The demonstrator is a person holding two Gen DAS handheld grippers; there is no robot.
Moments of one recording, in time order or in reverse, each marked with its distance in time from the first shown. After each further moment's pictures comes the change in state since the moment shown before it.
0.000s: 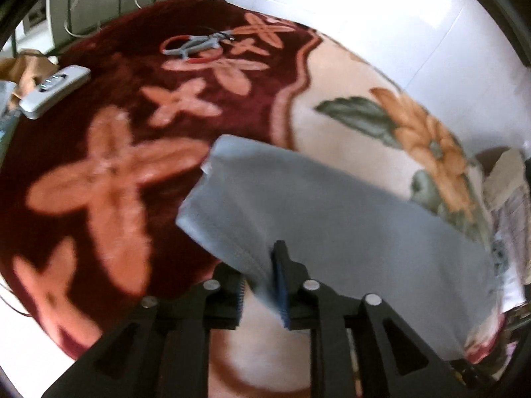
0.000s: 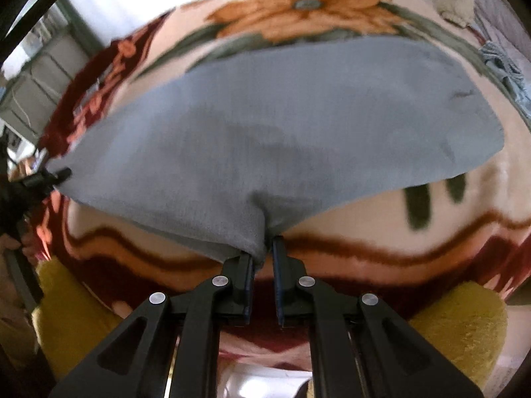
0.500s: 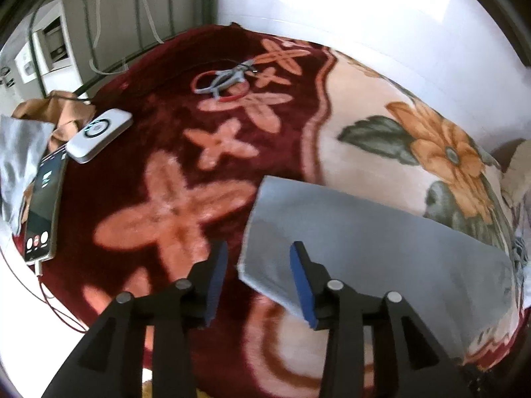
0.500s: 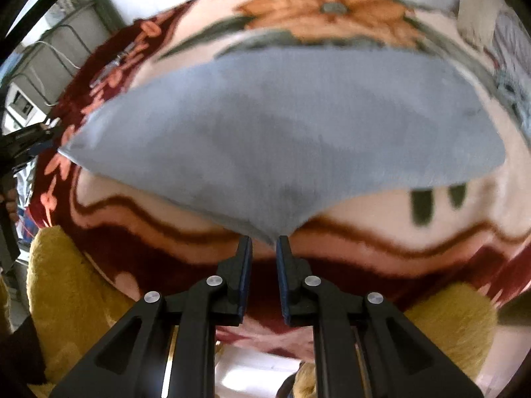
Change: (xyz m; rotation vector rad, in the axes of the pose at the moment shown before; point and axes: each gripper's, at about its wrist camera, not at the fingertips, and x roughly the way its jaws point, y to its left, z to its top) left arm -0.044 0.008 0.021 0.049 -0.050 0.090; right arm -0.028 0.020 -0.009 -0.111 -0.036 0.003
